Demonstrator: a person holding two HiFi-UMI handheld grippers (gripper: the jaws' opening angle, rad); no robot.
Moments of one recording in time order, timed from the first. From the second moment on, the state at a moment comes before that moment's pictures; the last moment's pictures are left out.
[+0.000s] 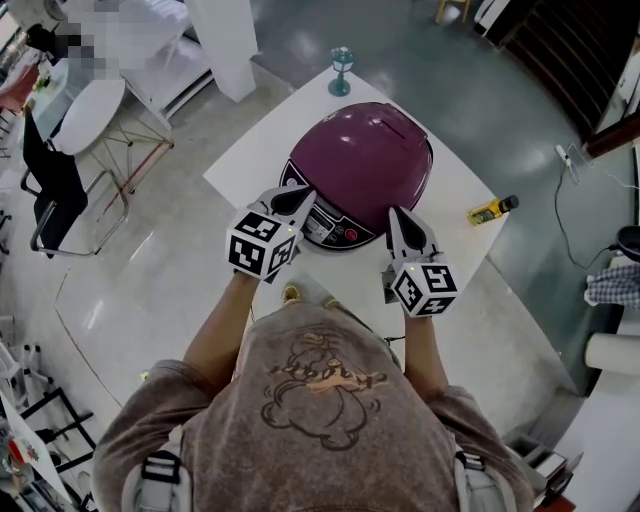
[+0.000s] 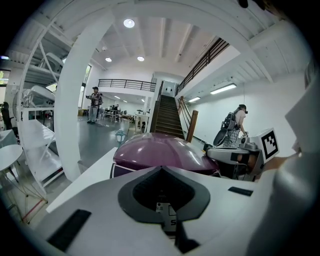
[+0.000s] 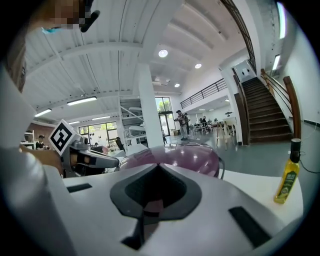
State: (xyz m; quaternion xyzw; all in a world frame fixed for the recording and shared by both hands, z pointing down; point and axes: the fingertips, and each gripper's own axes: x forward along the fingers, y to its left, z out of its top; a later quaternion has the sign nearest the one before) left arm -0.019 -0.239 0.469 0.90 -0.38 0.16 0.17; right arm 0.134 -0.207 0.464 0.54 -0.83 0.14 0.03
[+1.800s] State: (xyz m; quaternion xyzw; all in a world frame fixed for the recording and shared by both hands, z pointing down) left arm 0.006 -0.241 0.428 0.93 -0.32 0.08 0.18; right arm 0.170 -0.243 0.358 0.55 -0.83 0.04 0.01
